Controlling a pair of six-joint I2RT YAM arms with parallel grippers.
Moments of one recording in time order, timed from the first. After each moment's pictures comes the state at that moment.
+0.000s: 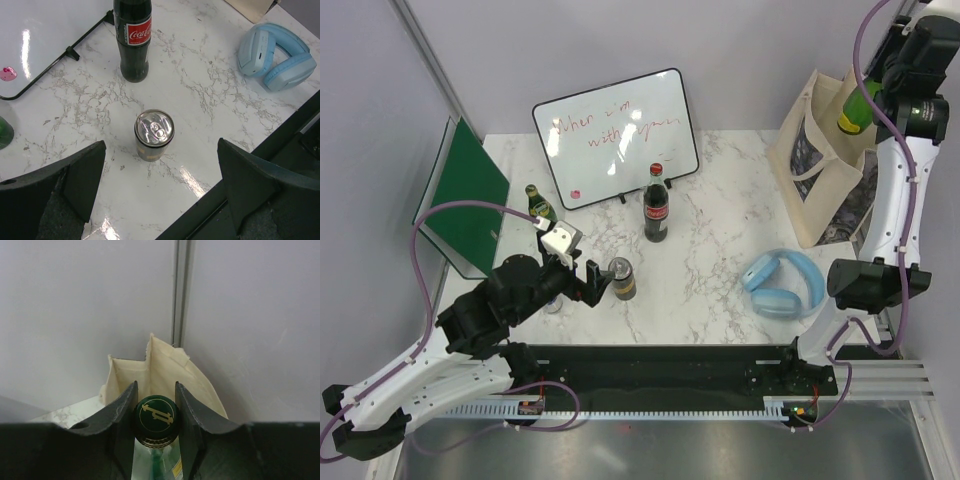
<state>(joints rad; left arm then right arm) -0.95 0.61 0.83 -0.52 -0.25 -0.20 -0.20 1.79 2.35 -0.60 0.19 0.04</state>
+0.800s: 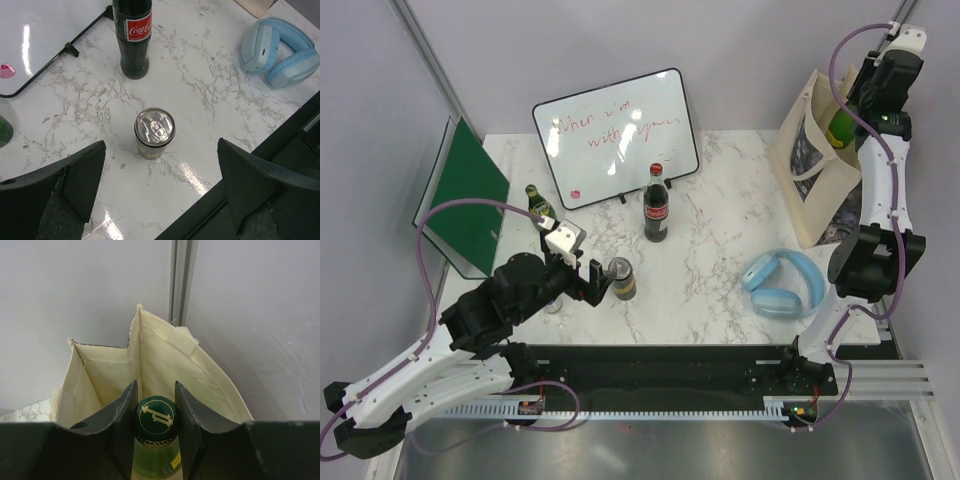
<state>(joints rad) -0.95 0.63 0.83 -0.52 -0.25 -0.19 -0.26 1.90 2.06 -0.29 0.16 0.03</state>
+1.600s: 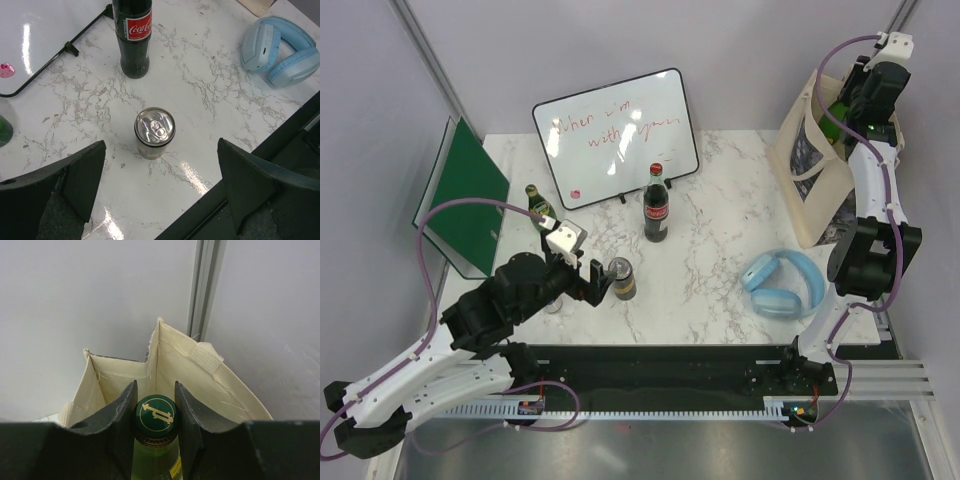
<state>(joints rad) -0.95 0.64 0.83 -0.52 -0.25 -0.19 -0.25 1.92 1.89 -0.01 0.09 0.03</state>
